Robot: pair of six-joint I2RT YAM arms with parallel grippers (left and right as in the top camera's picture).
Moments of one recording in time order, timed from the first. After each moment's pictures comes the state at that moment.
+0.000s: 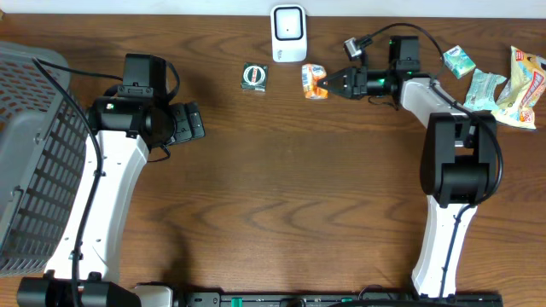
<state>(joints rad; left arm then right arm) -0.07 1.48 1.35 -1.05 -0.04 -0.33 0.02 2.33 1.63 -0.19 -1.51 0.29</state>
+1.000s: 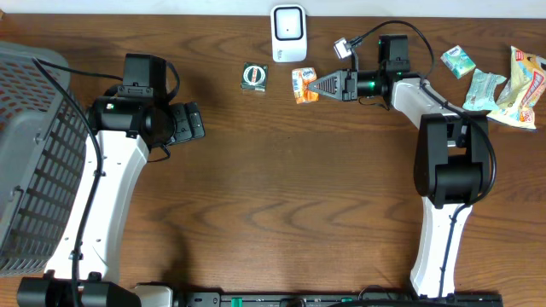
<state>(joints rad) -0.07 1.48 1.35 -1.05 -0.04 -0.33 0.08 2.33 1.63 -0.17 -1.49 0.12</state>
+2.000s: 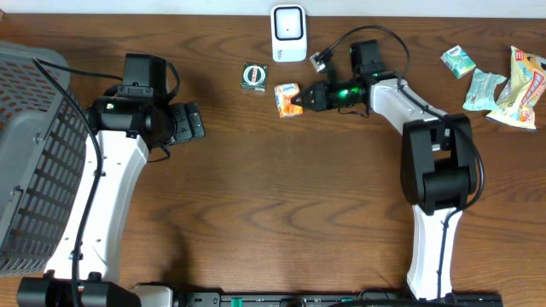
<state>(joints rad) -0.07 1.48 1.35 -1.05 -0.04 -0.33 0.21 2.27 1.62 -0.42 -0.92 0.06</state>
